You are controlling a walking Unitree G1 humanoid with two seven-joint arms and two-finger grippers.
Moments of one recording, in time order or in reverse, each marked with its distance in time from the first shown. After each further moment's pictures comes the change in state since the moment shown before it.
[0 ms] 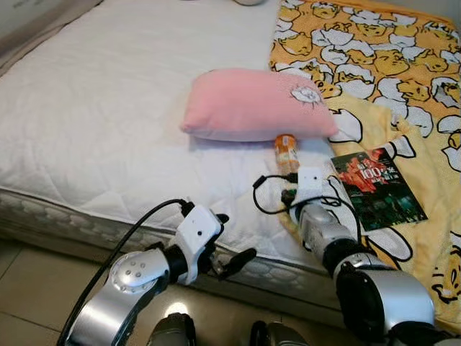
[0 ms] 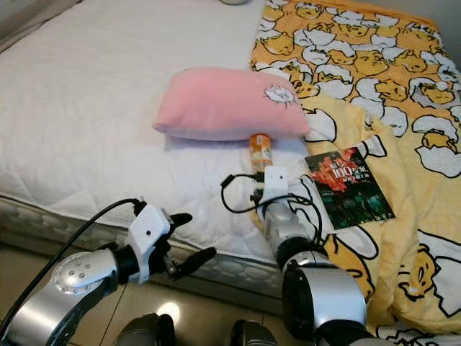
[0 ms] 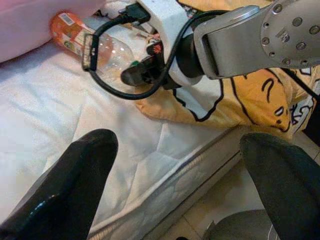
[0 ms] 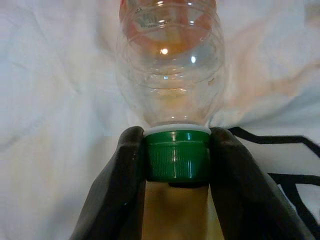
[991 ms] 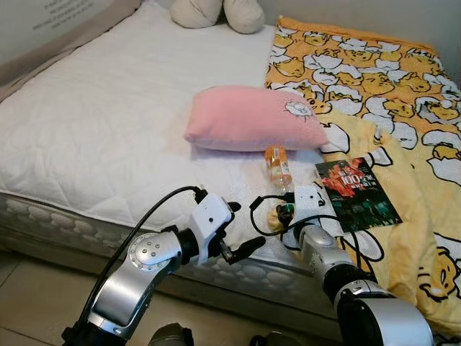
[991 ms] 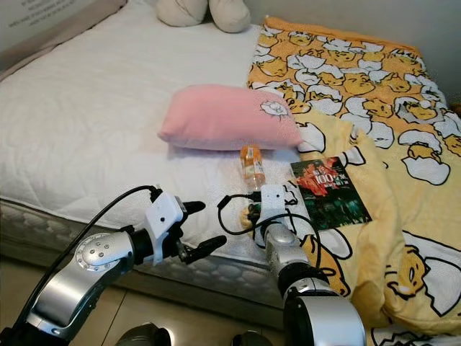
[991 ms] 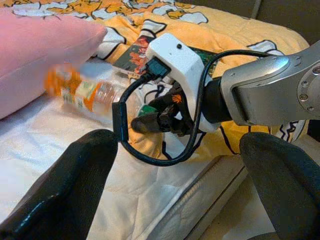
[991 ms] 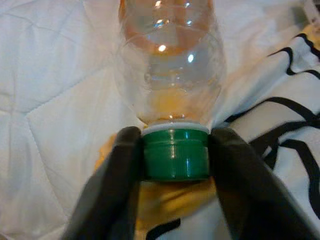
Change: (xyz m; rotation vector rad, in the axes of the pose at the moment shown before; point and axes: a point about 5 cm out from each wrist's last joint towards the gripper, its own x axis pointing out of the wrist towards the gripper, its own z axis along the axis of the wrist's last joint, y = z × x) left arm 0.025 0.015 0.002 0.060 -0.041 -0.062; right arm -0.009 -0.001 -0.042 -0.026 0.015 0.075
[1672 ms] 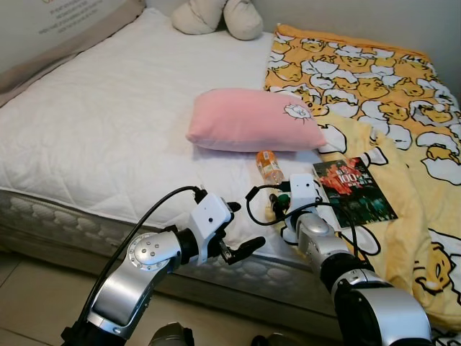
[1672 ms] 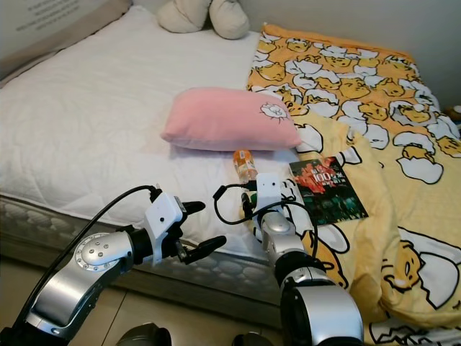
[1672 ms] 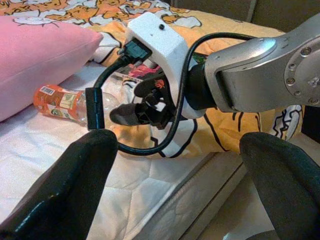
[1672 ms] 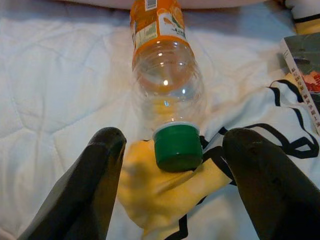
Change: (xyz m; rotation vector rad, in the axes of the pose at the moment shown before) left arm -0.001 0.000 0.000 0.000 0.000 -0.003; right arm 0.005 0.008 0.026 -0.044 -0.054 -0.012
